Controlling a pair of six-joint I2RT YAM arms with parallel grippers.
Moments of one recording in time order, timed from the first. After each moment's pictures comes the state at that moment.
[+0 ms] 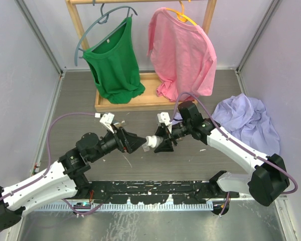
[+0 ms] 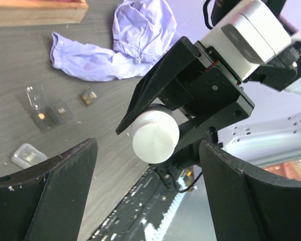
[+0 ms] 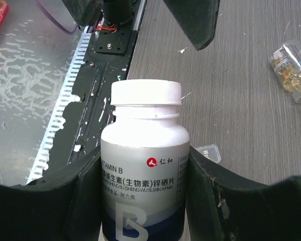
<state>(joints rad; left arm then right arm) -0.95 0.66 0.54 0.07 0.00 -0.74 0.62 1.21 0.87 -0.35 -1.08 -0.53</state>
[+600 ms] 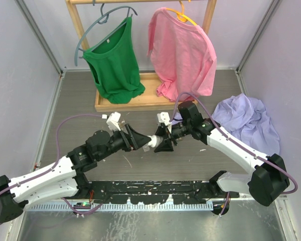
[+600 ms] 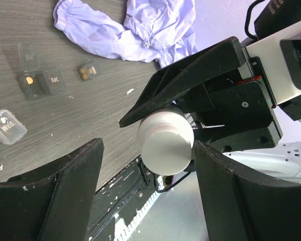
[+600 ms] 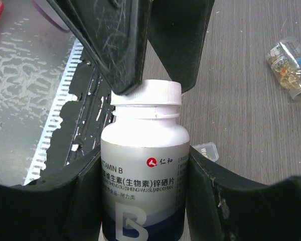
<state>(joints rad) -0.98 0.79 0.57 0.03 -0.07 -1.01 0.62 1.21 0.87 -0.35 -1.06 -0.53</state>
